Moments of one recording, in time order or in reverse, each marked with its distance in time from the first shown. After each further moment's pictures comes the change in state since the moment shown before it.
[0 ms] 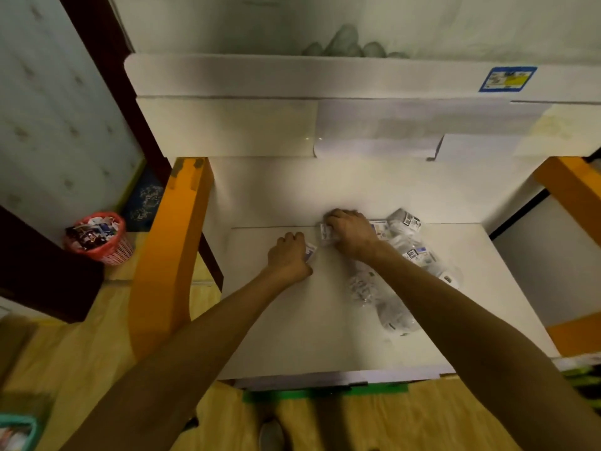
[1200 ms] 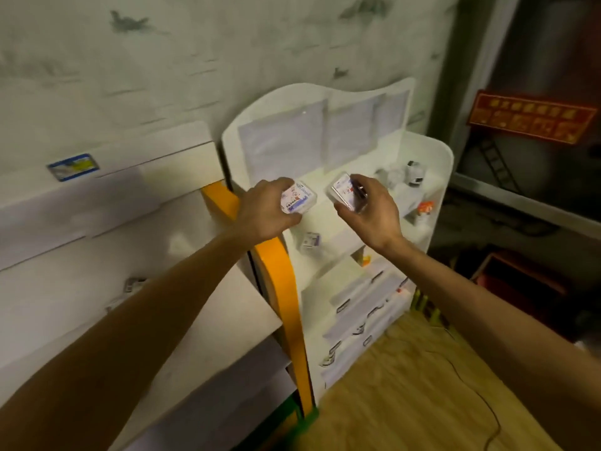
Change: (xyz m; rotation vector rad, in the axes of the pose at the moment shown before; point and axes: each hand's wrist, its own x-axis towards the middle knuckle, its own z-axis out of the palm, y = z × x) left_hand -0.084 0.565 0.000 -0.132 0.282 0.885; right_hand -0.493 0.375 -0.169 0.444 0.930 0.710
